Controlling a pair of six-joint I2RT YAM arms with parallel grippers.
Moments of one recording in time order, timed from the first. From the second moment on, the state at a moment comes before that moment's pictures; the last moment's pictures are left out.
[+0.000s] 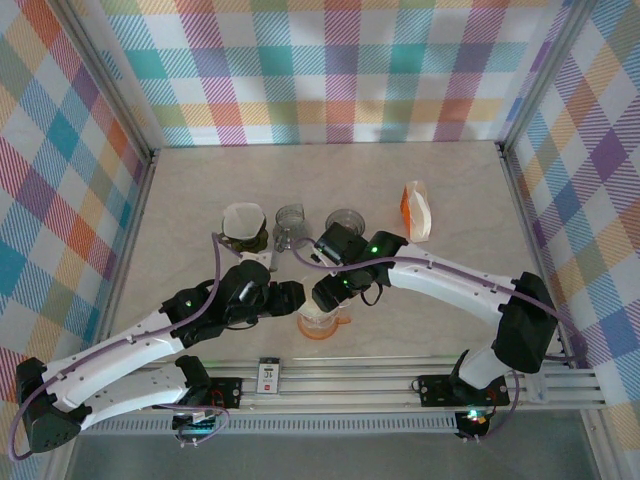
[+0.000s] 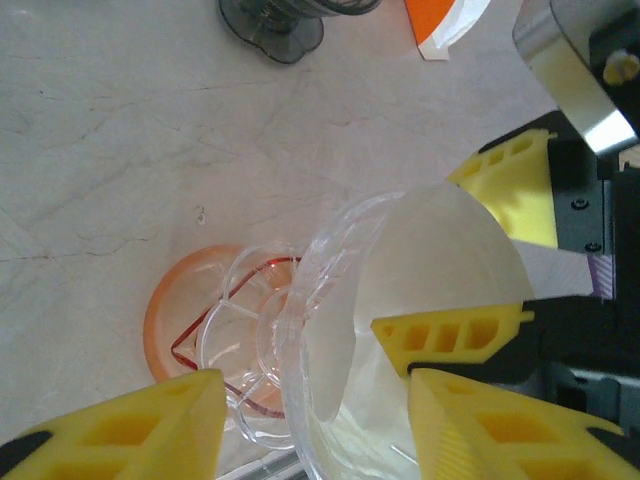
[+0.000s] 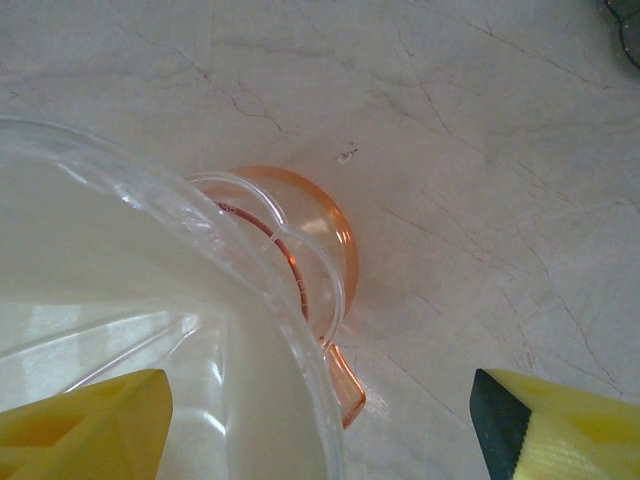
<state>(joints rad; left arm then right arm) -0.96 0.87 0.75 -0.58 -0.06 -0.92 0.98 1.53 1.27 -0.94 -0.02 0.28</state>
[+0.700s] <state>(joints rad) -0.96 0.89 0.75 -0.61 -0.05 -0.92 0.98 1.56 1.32 -0.91 0.00 0.31</state>
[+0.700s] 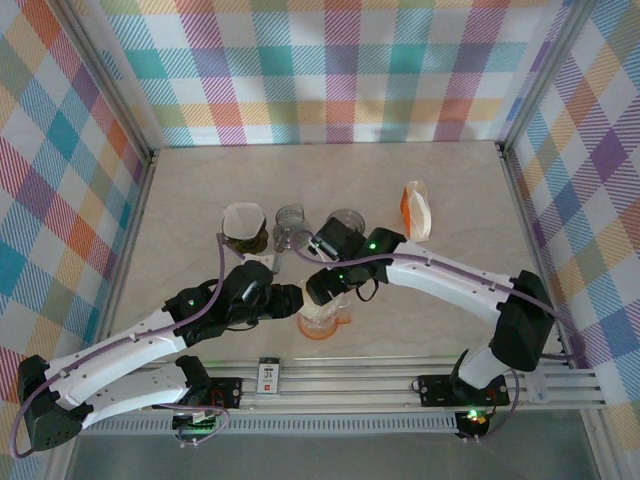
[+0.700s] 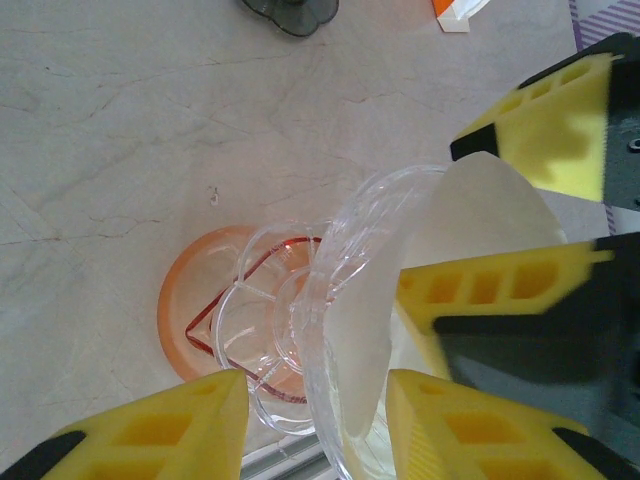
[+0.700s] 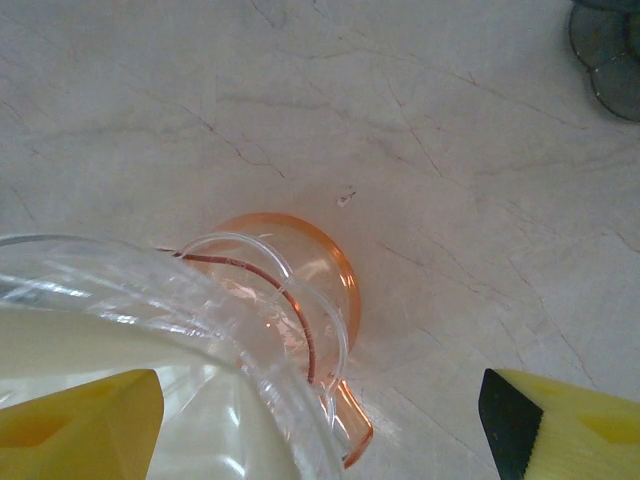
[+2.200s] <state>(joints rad) -0.96 0.85 0.74 -0.61 -0.10 -0.95 0.99 1.62 1.25 -0.84 0.02 0.32</state>
